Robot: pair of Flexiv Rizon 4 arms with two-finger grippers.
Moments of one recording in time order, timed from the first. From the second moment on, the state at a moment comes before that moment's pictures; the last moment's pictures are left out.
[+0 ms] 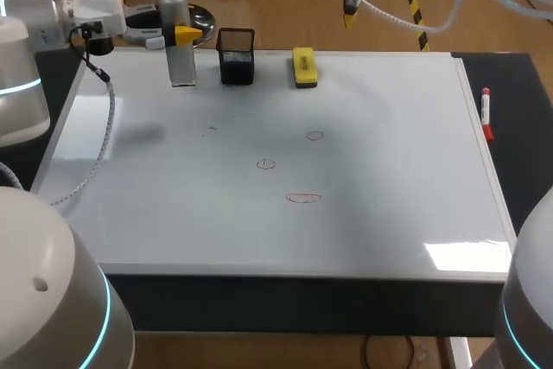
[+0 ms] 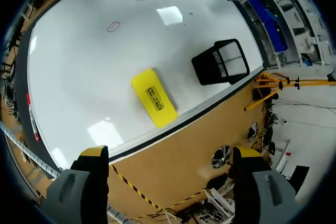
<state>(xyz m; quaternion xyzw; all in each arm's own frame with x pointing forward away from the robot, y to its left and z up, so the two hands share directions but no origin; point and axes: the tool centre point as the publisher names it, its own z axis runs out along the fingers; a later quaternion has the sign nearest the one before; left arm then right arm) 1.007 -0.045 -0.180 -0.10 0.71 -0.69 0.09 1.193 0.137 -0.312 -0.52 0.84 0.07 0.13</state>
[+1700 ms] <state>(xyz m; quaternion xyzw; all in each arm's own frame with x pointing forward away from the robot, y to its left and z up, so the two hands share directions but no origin) 1.007 -0.045 -0.180 -0.10 0.71 -0.69 0.09 1.140 0.155 -0.436 -0.70 0.71 0.02 0.03</state>
